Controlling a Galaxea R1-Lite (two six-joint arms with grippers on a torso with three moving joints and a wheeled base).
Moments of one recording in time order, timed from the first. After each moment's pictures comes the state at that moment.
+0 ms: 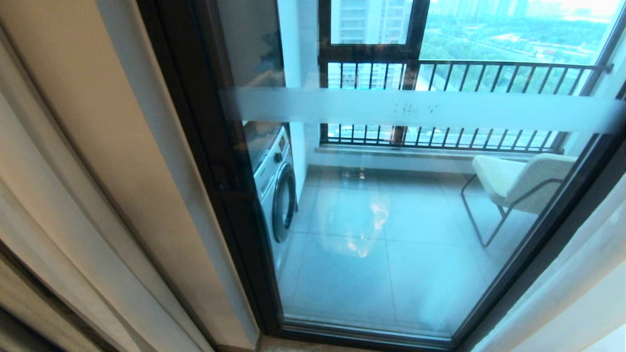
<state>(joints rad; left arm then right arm) 0.01 0.50 -0.49 0.10 0.34 -0.01 0.00 0.00 0.00 0.00 0.00 0.00</state>
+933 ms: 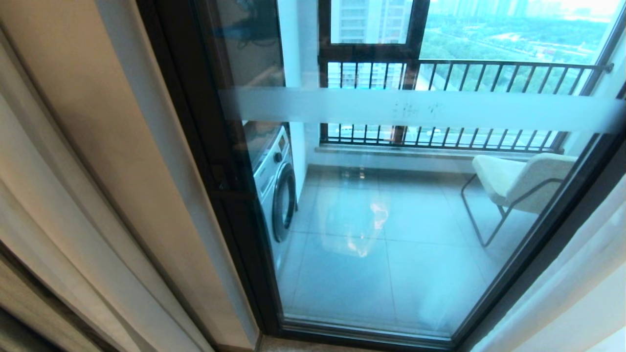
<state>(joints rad) 0.14 1.05 -0.89 -0.24 0.65 0.06 0.00 0.00 0.00 0.00 0.00 0.00</state>
